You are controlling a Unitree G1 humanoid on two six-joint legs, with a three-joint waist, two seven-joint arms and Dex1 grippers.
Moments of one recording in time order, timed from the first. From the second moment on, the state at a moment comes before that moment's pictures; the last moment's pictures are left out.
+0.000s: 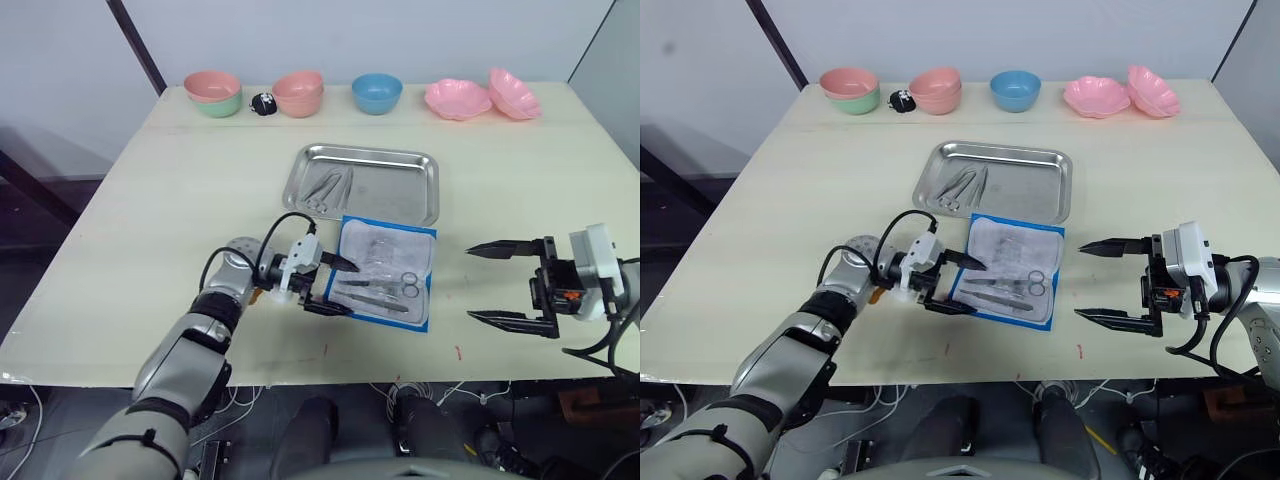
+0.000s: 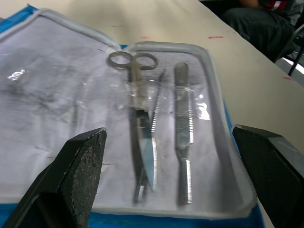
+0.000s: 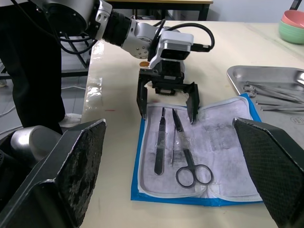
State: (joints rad) left arm -0.78 0.42 -0.36 0.98 -0.33 -0.38 -1.57; right arm -0.11 -0.85 -0.21 -0.33 0.67 0.27 1.32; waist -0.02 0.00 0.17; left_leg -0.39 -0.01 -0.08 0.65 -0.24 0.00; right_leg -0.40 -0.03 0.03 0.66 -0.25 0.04
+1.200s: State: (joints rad) left arm -0.79 0.35 -0.24 1.06 -0.15 -0.47 -1.58; right arm -0.32 -0.75 0.11 -0.22 0.34 0.34 1.05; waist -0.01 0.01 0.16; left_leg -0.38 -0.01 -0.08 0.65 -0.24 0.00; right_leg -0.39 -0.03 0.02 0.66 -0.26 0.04
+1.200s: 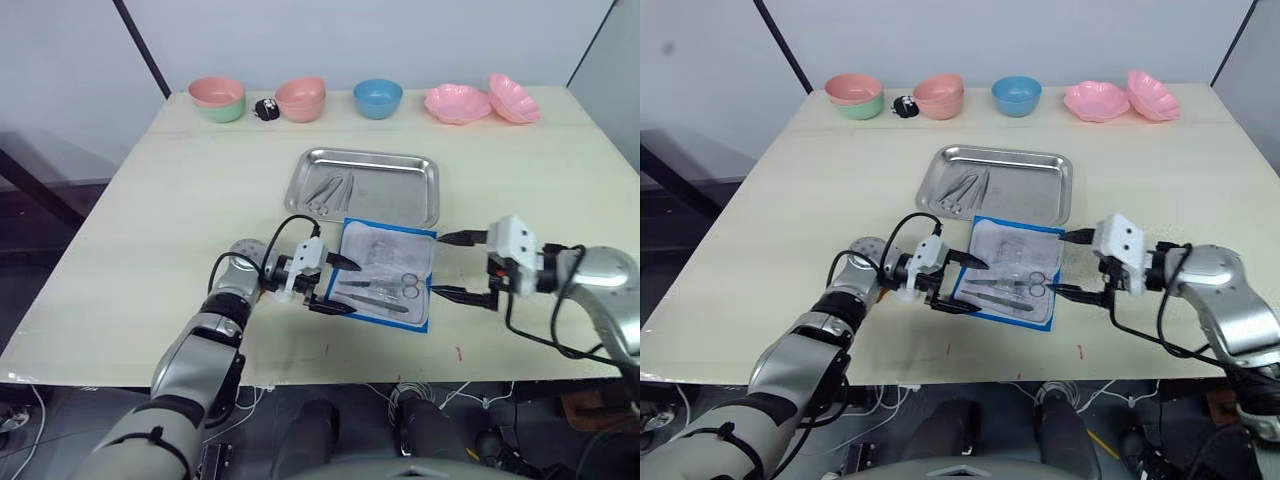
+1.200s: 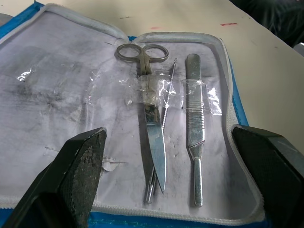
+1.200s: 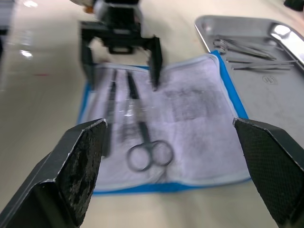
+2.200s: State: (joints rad) left arm -0.78 0.35 -0.23 1.06 -0.13 -0.47 -1.58; right arm -0.46 -0.60 0.36 -0.05 0.08 0.44 1.02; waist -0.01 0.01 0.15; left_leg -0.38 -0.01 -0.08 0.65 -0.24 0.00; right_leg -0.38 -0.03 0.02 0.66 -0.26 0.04
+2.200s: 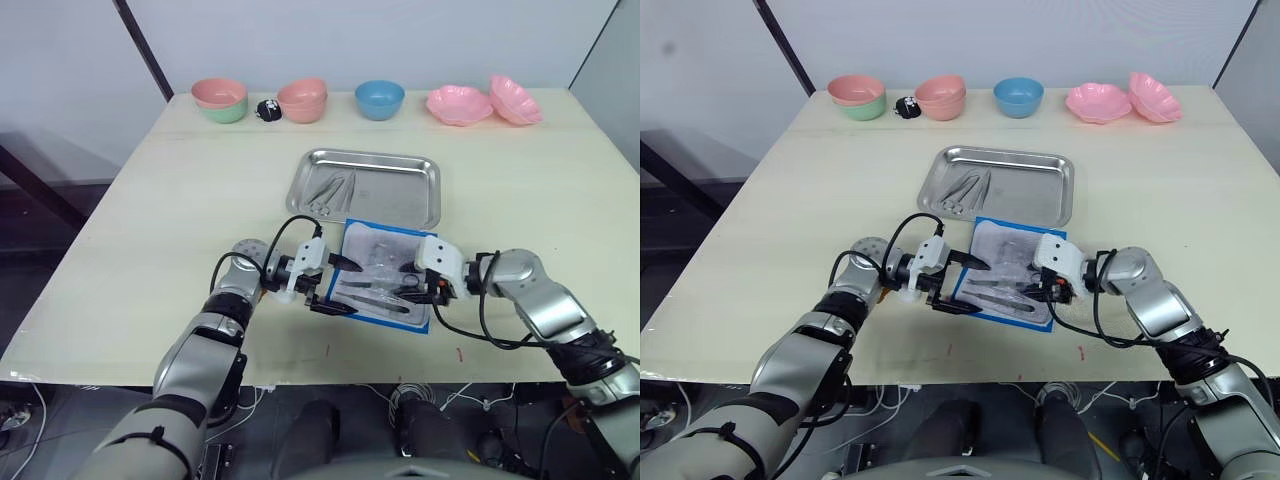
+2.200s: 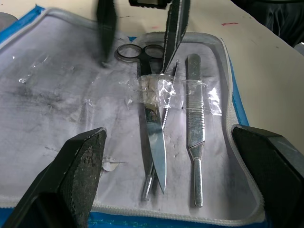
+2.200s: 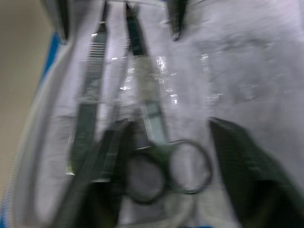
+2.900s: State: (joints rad) left arm -0.77 0.34 -0.21 1.06 -0.12 -0.47 -1.57; right arm -0.54 -0.63 0.42 -0.18 0.04 0.63 1.06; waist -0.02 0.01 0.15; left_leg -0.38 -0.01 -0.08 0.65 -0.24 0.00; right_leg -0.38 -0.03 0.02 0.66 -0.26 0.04
